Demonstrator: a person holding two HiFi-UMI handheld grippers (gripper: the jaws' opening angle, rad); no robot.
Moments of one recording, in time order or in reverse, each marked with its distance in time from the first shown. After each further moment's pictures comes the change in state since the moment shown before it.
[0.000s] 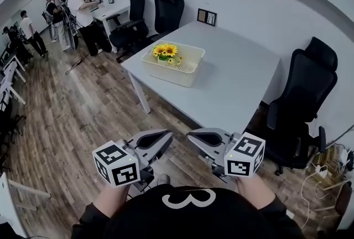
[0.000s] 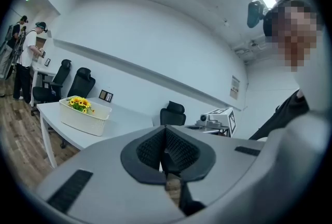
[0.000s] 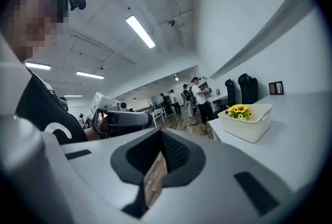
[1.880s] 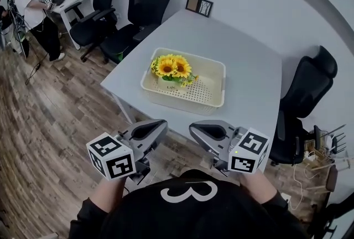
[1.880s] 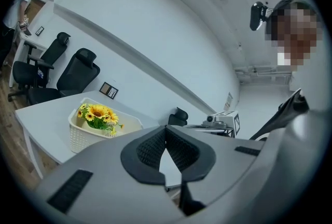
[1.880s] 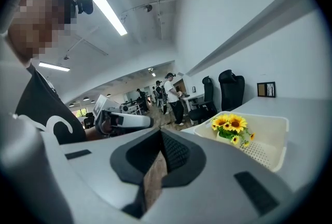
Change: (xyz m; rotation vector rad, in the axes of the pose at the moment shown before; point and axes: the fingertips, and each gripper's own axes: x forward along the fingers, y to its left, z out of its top) left arm 0.062 0.362 0.088 -0.157 0.043 -0.220; right arm 0.257 -0.227 0.064 0.036 0.058 -0.269
